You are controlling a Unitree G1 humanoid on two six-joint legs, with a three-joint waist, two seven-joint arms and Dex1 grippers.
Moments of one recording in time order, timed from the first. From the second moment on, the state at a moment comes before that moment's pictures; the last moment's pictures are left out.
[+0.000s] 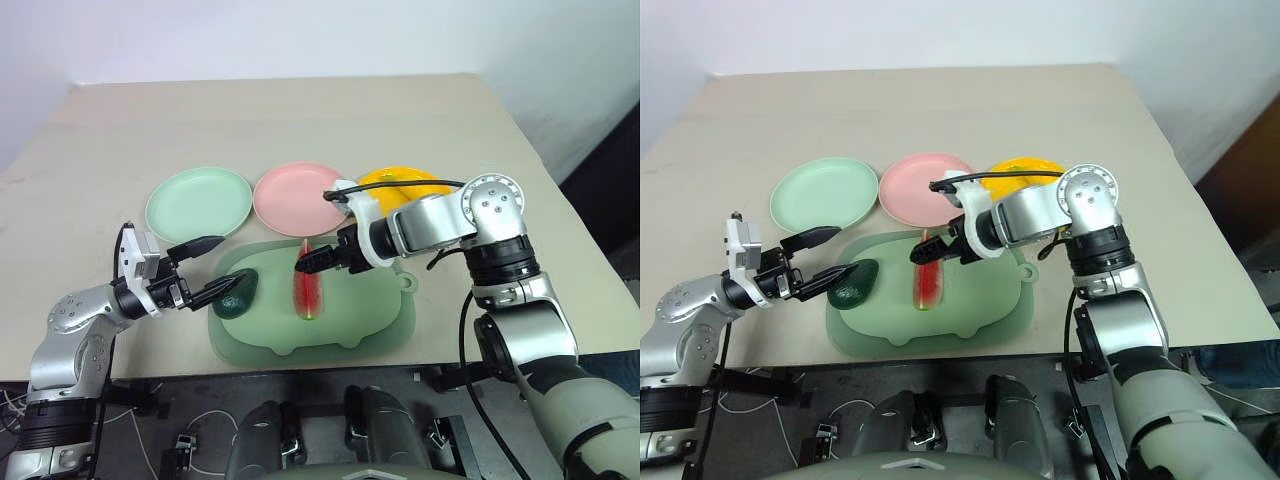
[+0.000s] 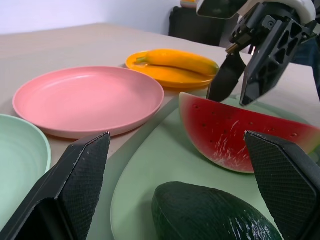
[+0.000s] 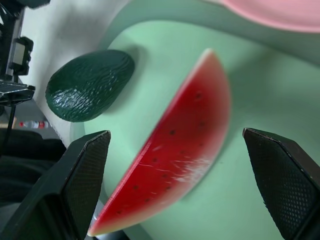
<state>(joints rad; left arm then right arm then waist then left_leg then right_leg) -0.13 0.63 0.24 -0.01 -0.60 0.17 -1.15 -1.04 -0.35 0.20 0.32 1.83 1.52 -0.67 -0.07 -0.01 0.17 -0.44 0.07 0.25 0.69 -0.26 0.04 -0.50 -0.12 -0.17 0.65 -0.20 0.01</state>
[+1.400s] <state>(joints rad) -0.14 0.62 0.22 0.02 -0.58 0.17 -1.12 -1.16 -0.22 0.41 0.27 1.10 1.61 -0.23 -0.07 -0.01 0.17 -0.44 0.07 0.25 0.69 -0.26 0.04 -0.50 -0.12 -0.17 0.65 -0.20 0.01</state>
